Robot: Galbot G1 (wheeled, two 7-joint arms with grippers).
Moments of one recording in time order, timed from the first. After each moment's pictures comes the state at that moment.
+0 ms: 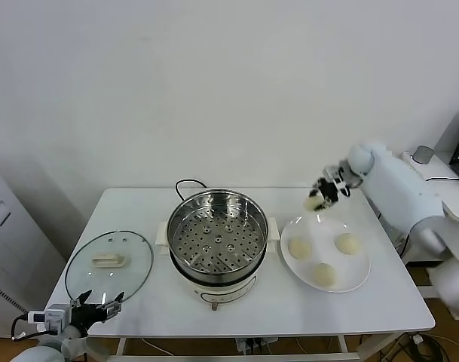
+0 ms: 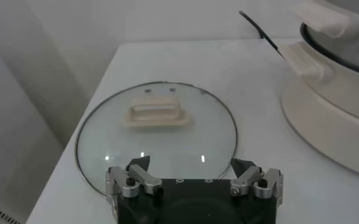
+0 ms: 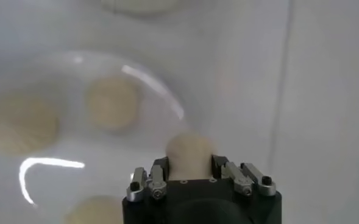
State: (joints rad) left arm 1.58 -1.01 -0.62 -2.03 -0.58 0.55 -0.16; right arm 0.27 1.06 -0.55 0.70 -0.26 0.42 -1.24
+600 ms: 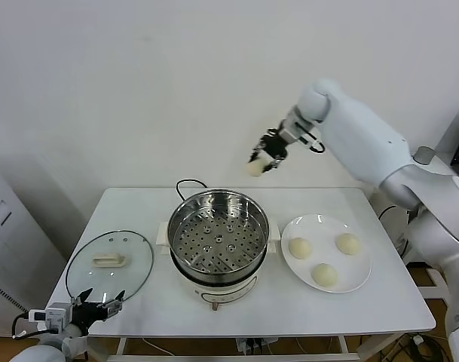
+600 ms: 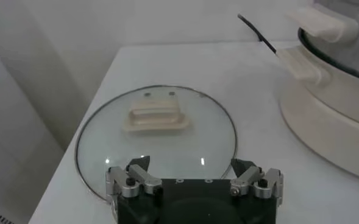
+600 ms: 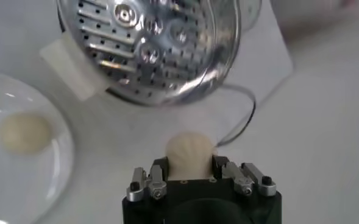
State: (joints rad) left arm 1.57 -1.00 -0.62 -2.03 -0.58 0.55 -0.16; right arm 0.41 1.24 -0.68 0.86 -0.23 0.77 -1.25
